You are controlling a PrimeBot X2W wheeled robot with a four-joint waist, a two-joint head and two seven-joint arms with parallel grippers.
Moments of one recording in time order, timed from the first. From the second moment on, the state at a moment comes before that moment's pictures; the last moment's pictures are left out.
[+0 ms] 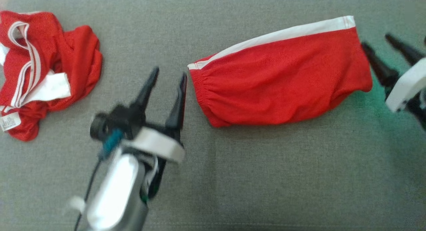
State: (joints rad) left arm -0.36 0.06 -0.40 0.25 -0.25 0.01 -0.26; right arm -0.87 -0.77 1.03 0.59 1.07 0.12 -0.08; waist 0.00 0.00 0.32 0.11
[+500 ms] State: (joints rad) left arm -0.08 0.05 -0.36 0.03 -0.19 0.11 -0.26; right arm -0.77 -0.64 0.94 0.96 1.12 0.12 -0.06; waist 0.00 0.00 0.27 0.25
